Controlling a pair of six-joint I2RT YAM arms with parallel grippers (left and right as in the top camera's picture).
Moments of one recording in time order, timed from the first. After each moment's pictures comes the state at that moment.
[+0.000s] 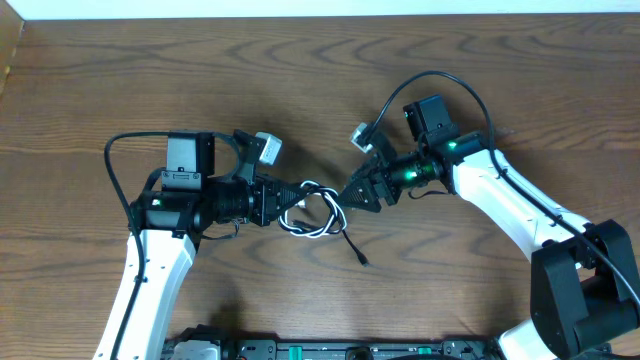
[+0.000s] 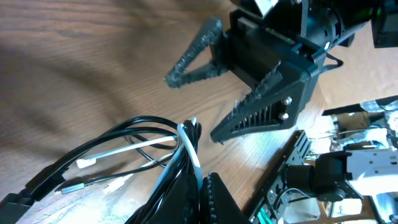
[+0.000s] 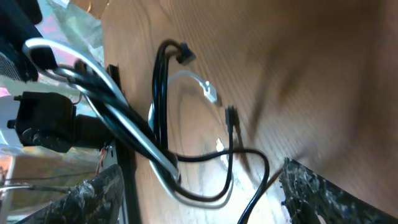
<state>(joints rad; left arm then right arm) -0.09 1.19 0.92 -0.77 0.89 0.01 0.40 1.72 1.12 -0.52 -0.97 -0.20</state>
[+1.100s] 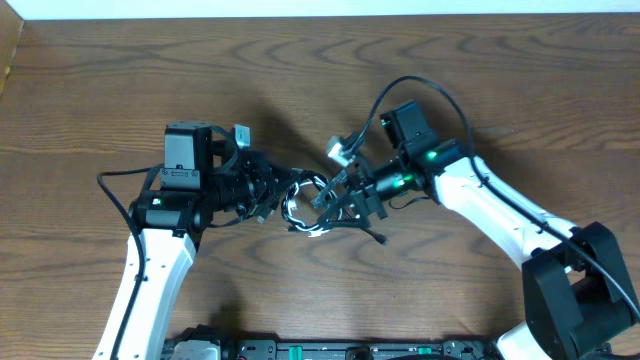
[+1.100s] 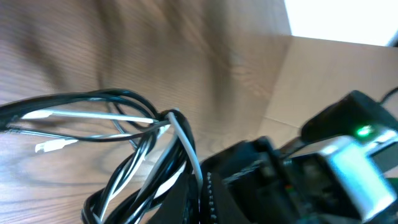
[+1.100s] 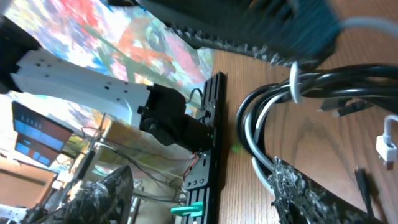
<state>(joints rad) -0.09 1.19 0.92 -0.63 0.80 -0.89 0.51 1.72 1.12 -0.46 -1.35 -0.21</state>
